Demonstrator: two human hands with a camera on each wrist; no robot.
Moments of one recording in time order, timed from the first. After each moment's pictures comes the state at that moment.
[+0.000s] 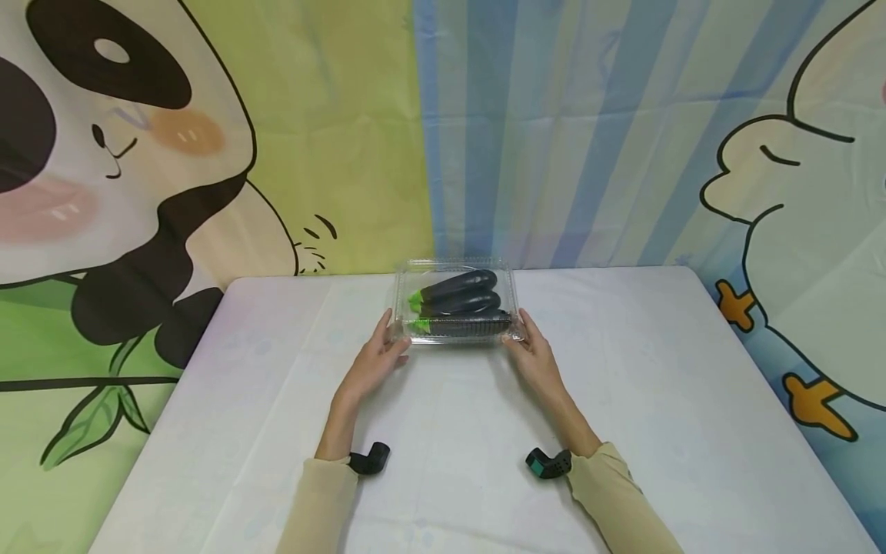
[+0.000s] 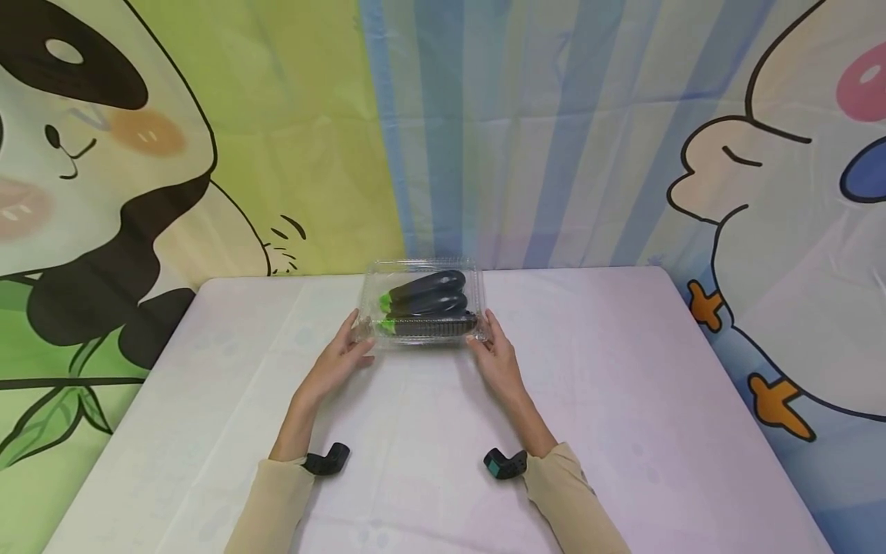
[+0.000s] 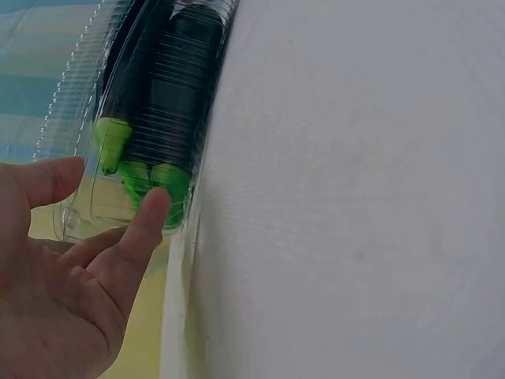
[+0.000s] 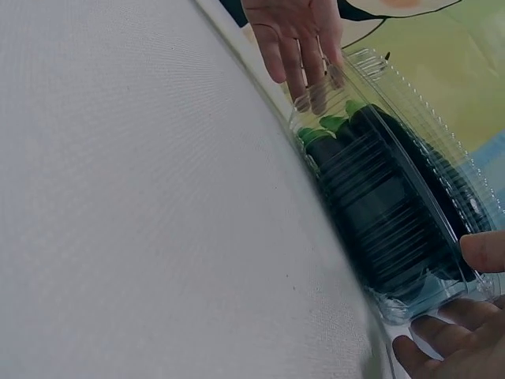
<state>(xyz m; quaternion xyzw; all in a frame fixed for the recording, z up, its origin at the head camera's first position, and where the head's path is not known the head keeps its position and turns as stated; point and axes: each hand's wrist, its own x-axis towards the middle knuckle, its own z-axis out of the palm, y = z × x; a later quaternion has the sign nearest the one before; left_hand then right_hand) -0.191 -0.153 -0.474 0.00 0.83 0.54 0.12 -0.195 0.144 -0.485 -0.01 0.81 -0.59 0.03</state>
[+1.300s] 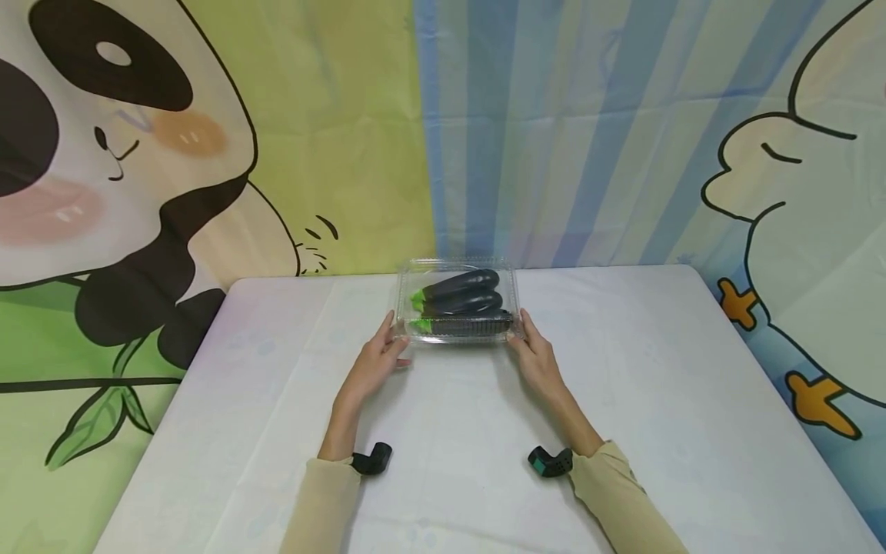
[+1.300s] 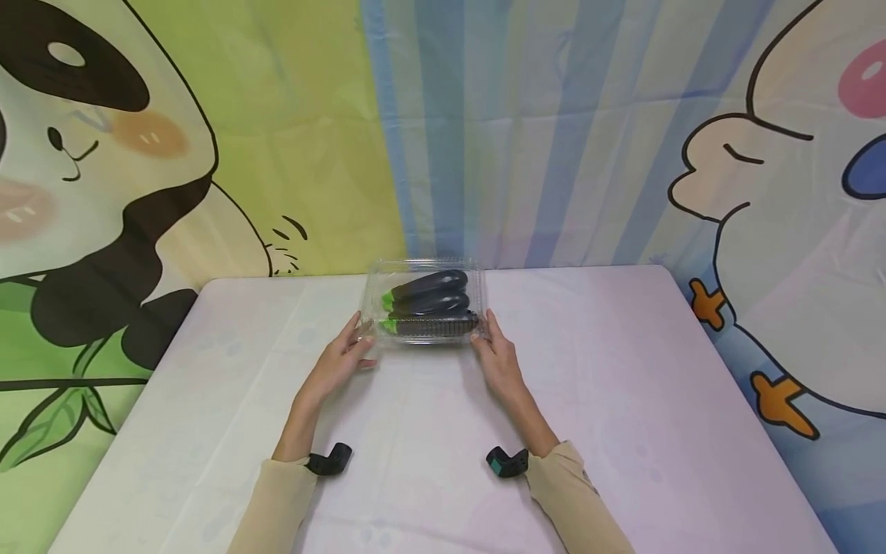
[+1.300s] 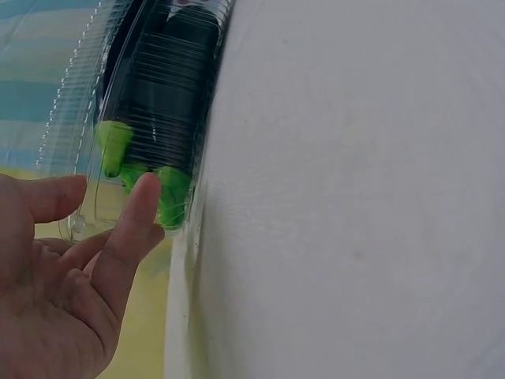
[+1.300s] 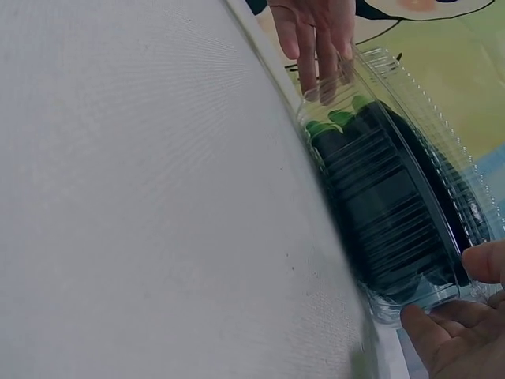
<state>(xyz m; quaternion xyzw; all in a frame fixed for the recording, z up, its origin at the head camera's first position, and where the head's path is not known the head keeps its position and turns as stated) -0.190 -0.152 -0.472 -0.01 0.84 0.53 0.11 -0.193 0.146 -0.484 -0.02 0.85 -0.53 0.01</state>
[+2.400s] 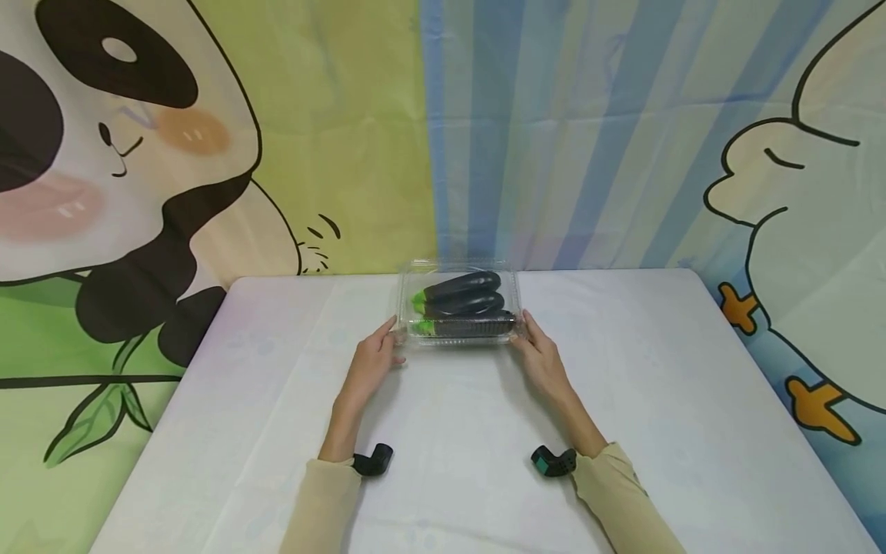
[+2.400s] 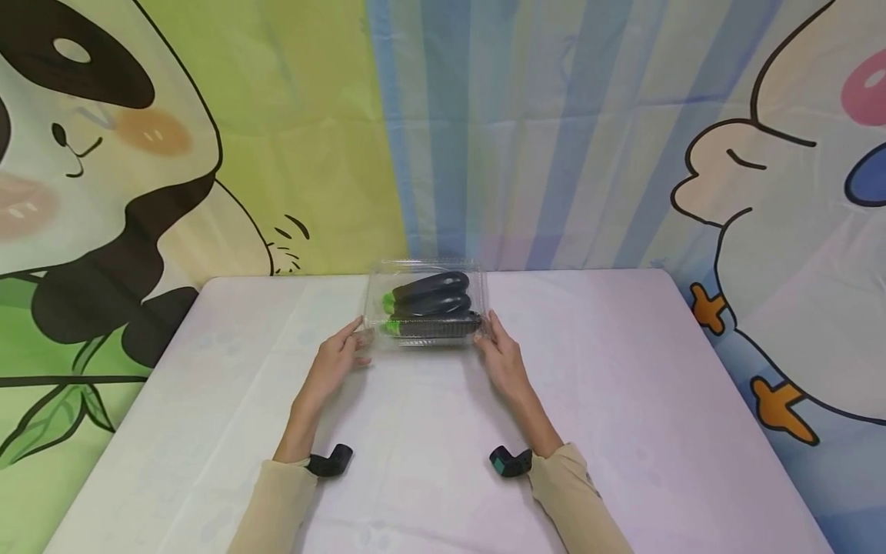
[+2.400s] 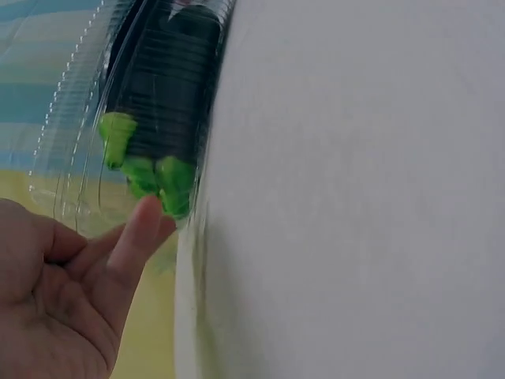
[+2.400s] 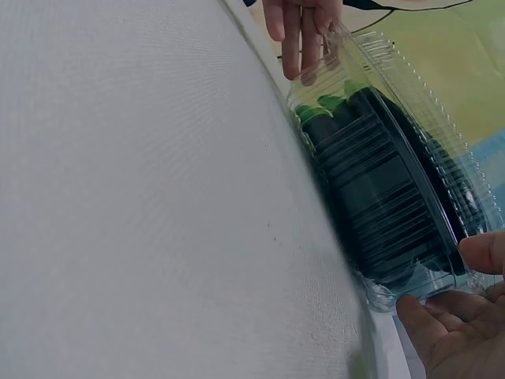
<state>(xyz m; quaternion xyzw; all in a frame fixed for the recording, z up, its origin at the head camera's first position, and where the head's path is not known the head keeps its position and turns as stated) -0.188 -0.151 -0.471 -0.04 0.87 0.50 0.05 -0.195 0.151 -0.481 -0.02 0.85 -0.53 0.03</state>
